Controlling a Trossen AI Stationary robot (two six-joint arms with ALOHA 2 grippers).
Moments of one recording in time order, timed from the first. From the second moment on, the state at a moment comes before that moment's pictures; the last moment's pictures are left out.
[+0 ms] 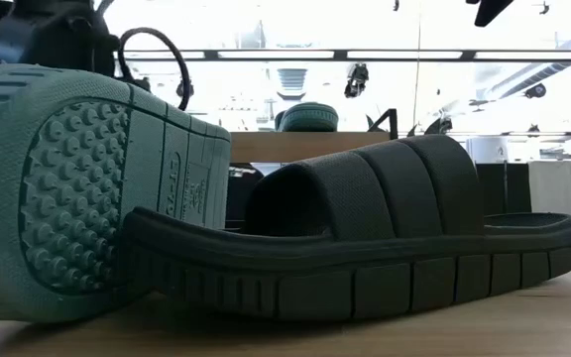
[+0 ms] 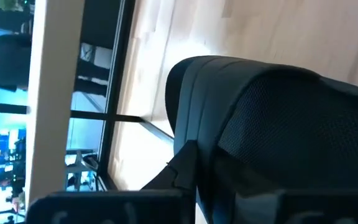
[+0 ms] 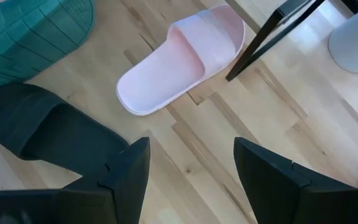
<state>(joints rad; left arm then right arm) -0.44 1.64 0.86 -1.07 -0.92 -0.77 0.53 1.47 1.51 -1.41 0.47 1.13</state>
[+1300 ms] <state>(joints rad) -0.61 1.27 1.02 -1.05 -0.38 -0.75 0.55 1.47 1.47 -1.38 0.46 1.17</state>
